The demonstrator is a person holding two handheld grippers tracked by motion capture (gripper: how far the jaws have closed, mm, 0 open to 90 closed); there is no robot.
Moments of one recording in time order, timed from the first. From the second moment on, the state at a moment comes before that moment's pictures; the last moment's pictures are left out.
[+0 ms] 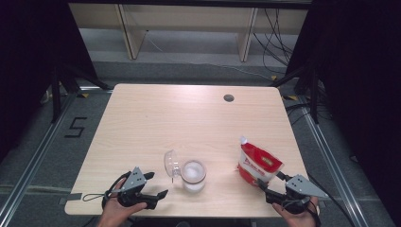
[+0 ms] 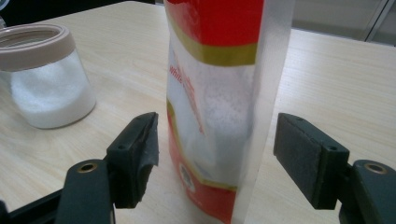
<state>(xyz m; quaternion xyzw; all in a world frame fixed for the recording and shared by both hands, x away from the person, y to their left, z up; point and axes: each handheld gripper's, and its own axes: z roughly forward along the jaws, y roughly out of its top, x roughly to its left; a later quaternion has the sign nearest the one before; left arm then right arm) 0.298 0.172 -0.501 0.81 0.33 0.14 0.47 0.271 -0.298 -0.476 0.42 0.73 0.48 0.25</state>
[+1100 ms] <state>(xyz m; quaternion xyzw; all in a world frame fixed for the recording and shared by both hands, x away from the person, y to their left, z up) 0.292 0.172 -0.493 0.81 0.32 0.13 0.47 0.262 -0.295 -0.476 0.39 0.75 0.45 0.28</state>
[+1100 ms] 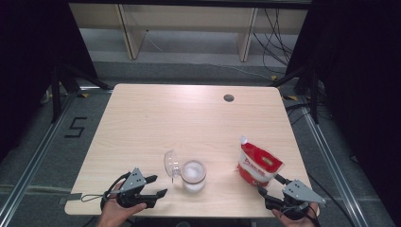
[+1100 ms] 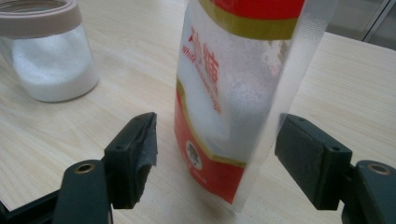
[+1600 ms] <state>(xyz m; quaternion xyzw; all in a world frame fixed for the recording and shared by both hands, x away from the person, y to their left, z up) 0.284 0.167 -0.472 0.82 0.30 0.17 0.46 0.254 -0.294 -0.474 0.40 0.75 0.45 0.28</state>
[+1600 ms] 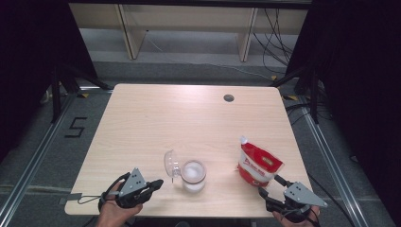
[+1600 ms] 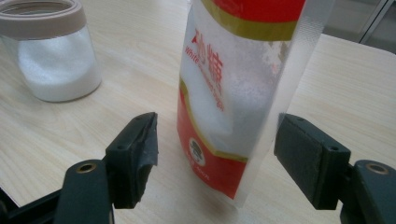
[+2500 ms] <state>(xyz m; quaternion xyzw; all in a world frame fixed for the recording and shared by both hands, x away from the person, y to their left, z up) 0.298 0.148 -0.438 0.81 0.28 0.17 0.48 0.252 -0.296 -0.475 0.40 0.75 0.45 0.28</state>
